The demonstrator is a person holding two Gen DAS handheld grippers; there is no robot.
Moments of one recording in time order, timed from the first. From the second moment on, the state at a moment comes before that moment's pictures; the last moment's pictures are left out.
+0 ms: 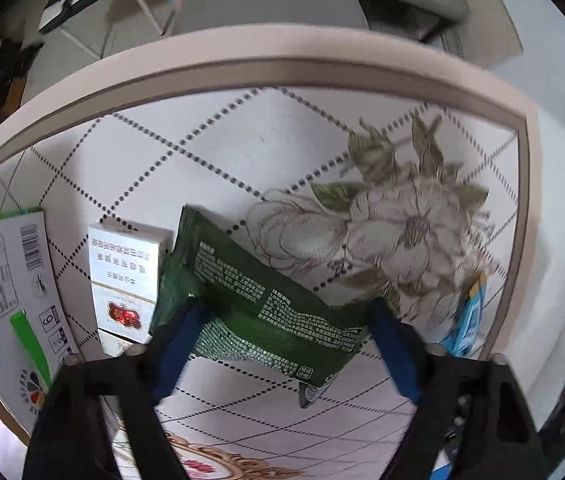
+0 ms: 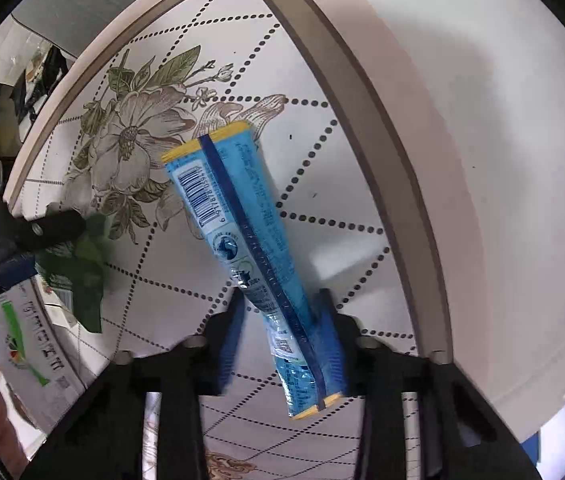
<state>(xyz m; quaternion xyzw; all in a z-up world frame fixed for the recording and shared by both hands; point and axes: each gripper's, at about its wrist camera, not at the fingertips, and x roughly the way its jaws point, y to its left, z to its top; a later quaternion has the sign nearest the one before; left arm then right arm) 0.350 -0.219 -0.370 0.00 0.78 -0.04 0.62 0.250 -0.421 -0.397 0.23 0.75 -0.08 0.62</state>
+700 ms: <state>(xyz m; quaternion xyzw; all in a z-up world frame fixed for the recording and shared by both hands) 0.323 -0.159 -0.343 -0.18 0.79 -0.03 0.58 0.226 -0.407 -0.400 0.22 0.75 -0.06 0.62</state>
